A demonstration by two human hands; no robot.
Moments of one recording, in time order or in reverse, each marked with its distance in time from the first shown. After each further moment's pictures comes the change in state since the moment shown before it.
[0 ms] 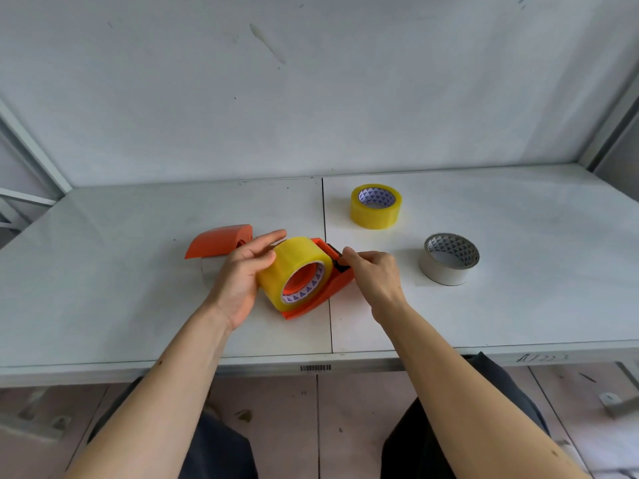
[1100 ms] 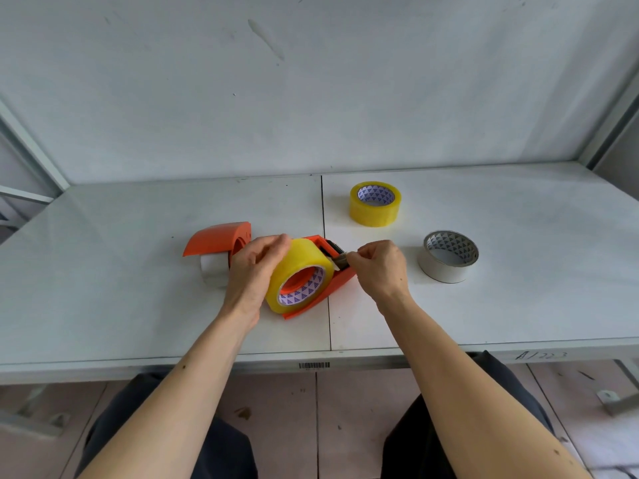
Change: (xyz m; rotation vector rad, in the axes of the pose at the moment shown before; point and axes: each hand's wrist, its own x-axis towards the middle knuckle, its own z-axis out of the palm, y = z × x) left_hand -0.004 -0.011 0.023 0.128 0.194 0.101; right_hand 0.016 0.006 -0.009 -0.216 0.084 -0.190
